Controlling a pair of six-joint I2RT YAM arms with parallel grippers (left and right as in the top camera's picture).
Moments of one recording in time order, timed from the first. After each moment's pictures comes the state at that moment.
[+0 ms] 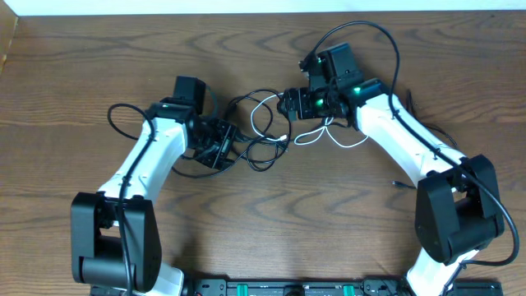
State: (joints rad) left arm -0.15 1.69 1.12 -0.83 0.48 -1.26; right arm 0.42 1.89 1.41 -0.49 -0.37 0.31
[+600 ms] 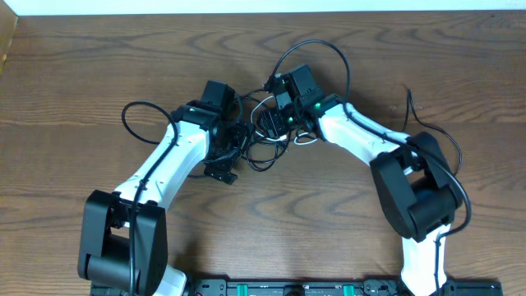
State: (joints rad) left arm -0.29 1.69 1.12 -0.84 0.27 -1.44; right arm 0.54 2.10 1.41 -0.30 -0.32 0.17
